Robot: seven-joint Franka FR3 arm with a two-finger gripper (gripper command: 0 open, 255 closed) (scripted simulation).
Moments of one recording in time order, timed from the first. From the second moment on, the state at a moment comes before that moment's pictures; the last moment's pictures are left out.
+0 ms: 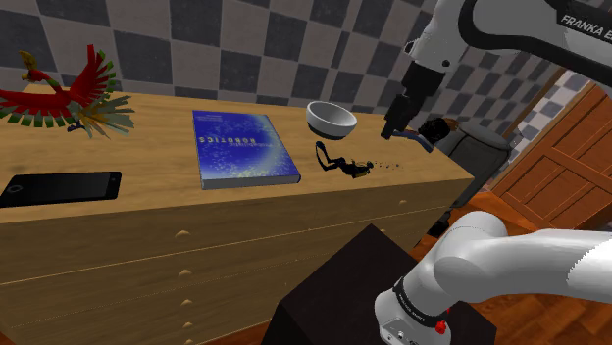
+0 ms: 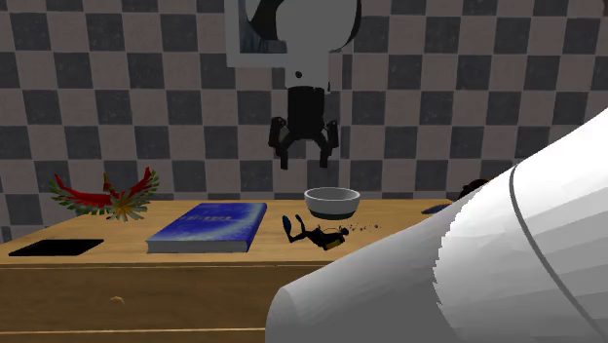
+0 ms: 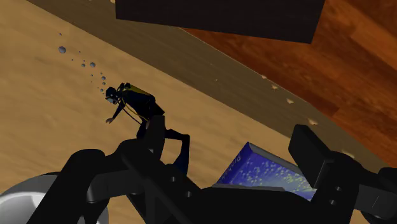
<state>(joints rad) -0.01 -0.83 -0.07 -2.33 -0.03 1.49 -0.11</state>
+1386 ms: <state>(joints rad) -0.02 -0.32 -0.24 -2.37 -0.23 1.80 -0.40</state>
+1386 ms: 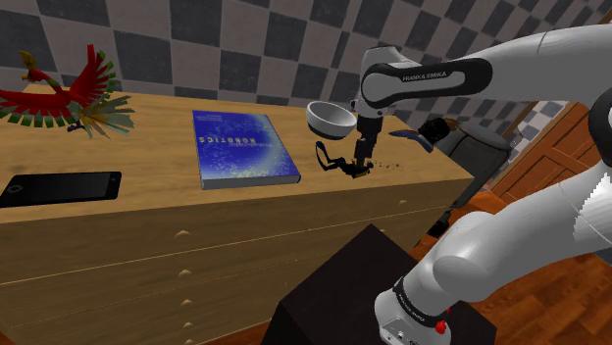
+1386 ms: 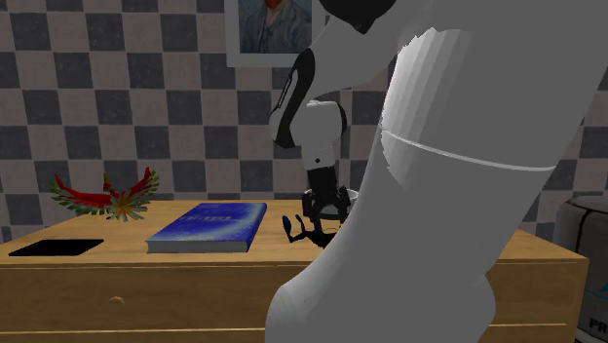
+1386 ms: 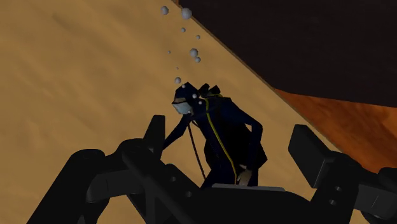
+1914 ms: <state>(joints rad) -0.02 -0.29 -0.25 -2.41 -0.23 1.87 -0.40</state>
